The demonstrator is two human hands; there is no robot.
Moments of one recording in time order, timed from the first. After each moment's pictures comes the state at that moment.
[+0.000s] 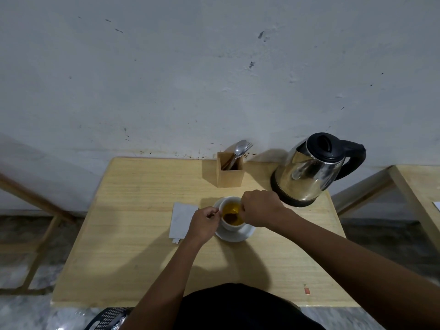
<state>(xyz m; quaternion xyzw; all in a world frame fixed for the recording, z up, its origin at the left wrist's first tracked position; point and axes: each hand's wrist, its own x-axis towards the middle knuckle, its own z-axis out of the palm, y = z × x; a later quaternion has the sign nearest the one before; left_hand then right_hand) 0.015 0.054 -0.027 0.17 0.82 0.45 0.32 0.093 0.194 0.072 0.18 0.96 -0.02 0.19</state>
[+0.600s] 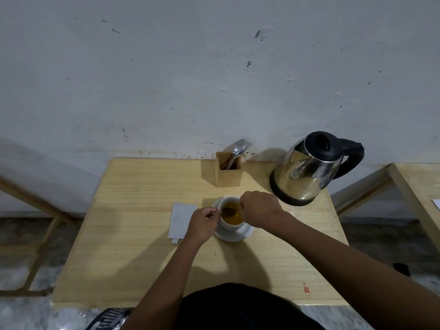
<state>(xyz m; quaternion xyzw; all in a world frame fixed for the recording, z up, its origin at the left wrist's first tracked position) 0.016 0.055 -0.025 0.17 0.82 0.44 0.31 0.096 0.192 0.060 0.23 0.96 -0.06 0.16</state>
